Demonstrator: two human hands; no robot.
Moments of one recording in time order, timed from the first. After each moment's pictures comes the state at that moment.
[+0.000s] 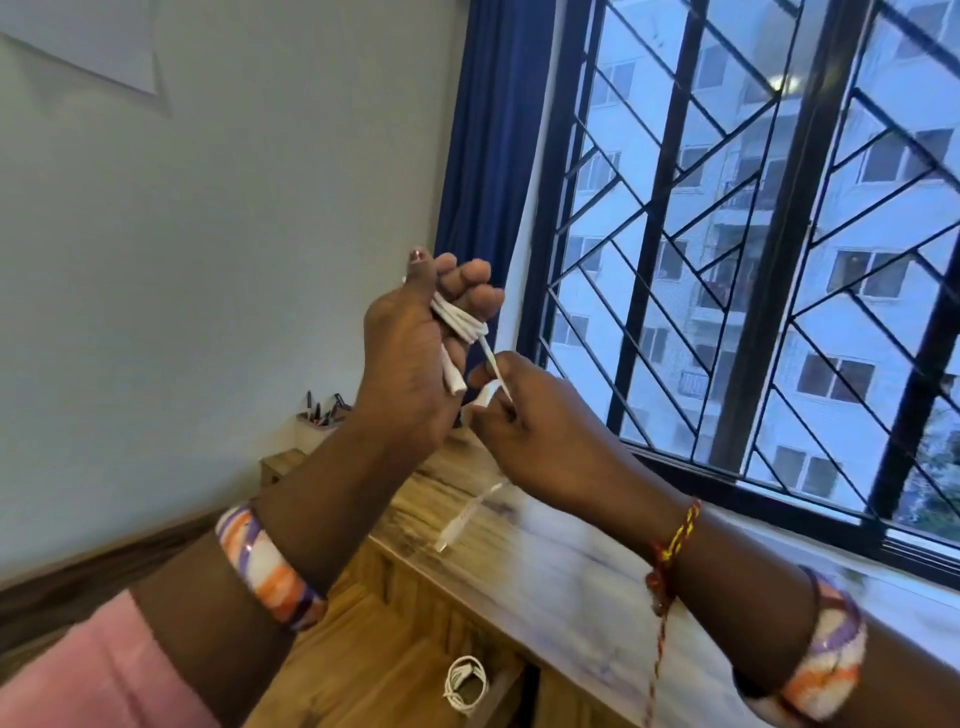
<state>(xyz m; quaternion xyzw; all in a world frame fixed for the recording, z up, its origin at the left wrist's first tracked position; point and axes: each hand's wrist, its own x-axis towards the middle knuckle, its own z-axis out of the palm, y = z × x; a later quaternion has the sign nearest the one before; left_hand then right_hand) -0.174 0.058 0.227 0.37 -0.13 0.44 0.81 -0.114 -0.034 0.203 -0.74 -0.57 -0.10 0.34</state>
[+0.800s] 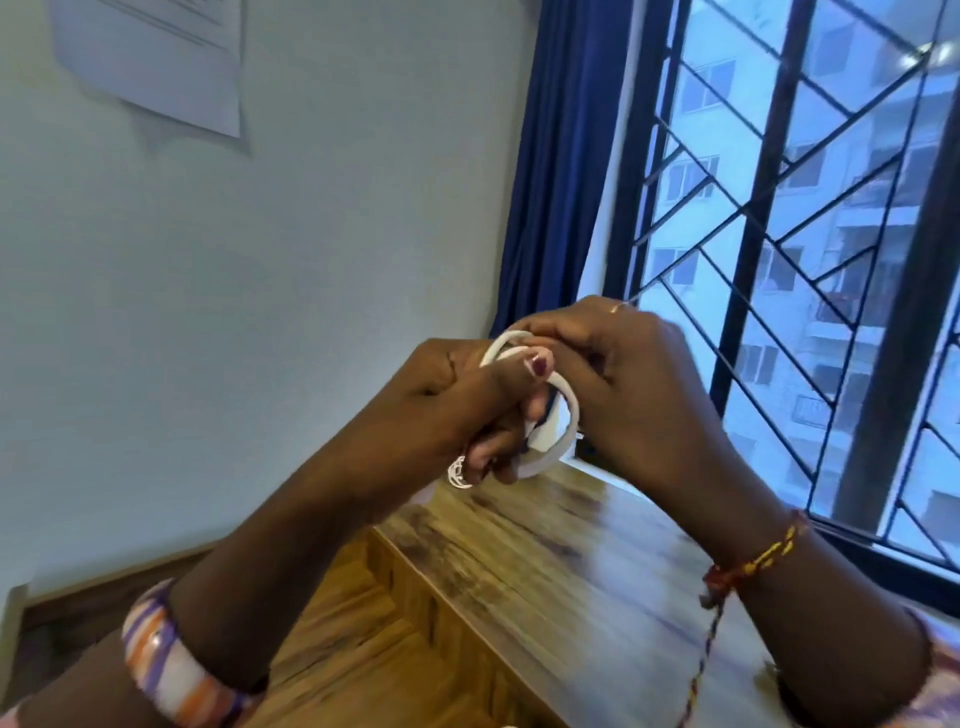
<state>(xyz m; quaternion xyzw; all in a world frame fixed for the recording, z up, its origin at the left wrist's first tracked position) -0.176 0.072 0.212 0.75 -0.15 0.36 0.53 -0.061 -0.021 0.234 -0.59 -0.64 -0.26 0.42</state>
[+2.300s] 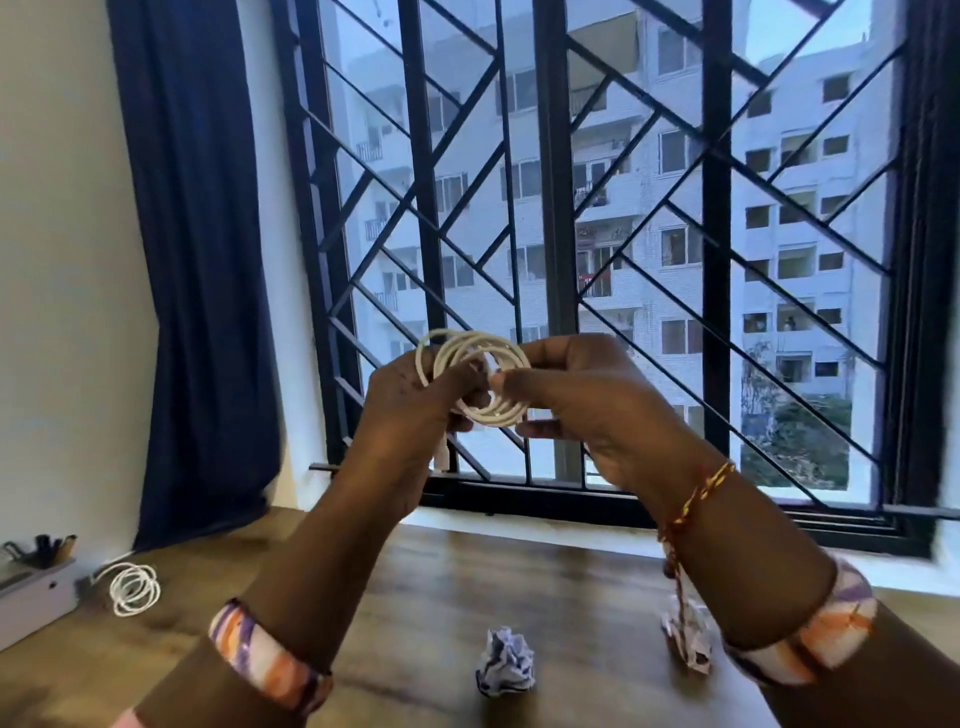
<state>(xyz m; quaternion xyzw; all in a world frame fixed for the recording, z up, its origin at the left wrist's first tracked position) 0.155 -0.066 0.207 0.69 -0.08 0.37 0.61 0.190 -0.194 0.223 -0.68 -0.30 0.00 0.67</state>
